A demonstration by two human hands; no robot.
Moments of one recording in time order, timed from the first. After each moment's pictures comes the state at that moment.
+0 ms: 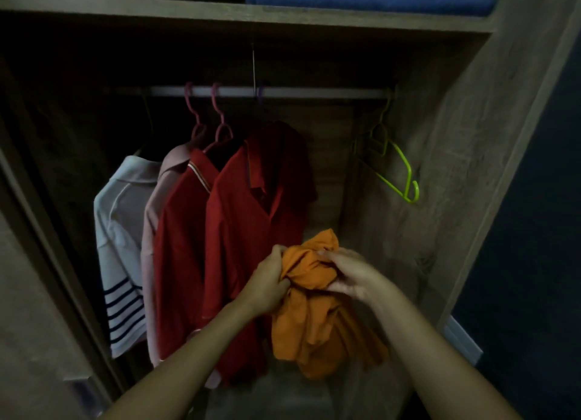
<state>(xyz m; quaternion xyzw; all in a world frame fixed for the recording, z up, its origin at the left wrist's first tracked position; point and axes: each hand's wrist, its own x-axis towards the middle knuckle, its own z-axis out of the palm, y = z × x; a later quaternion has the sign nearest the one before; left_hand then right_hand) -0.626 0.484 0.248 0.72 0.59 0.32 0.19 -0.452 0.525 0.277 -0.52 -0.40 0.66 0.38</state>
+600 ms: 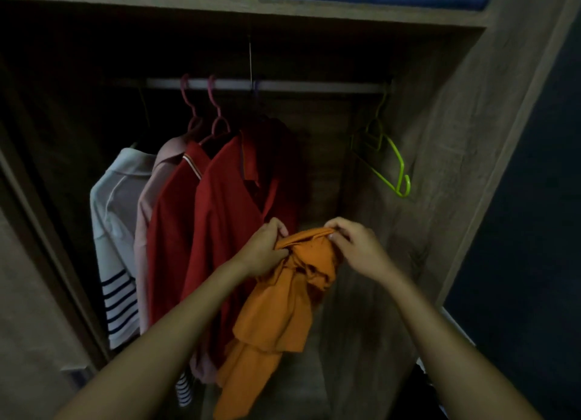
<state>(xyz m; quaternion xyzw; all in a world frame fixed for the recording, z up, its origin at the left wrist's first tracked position) -0.629 0.499 0.292 0.73 0.59 0.30 0.17 -0.416 0.537 0.285 -0.43 -0.80 0.17 0.38</state>
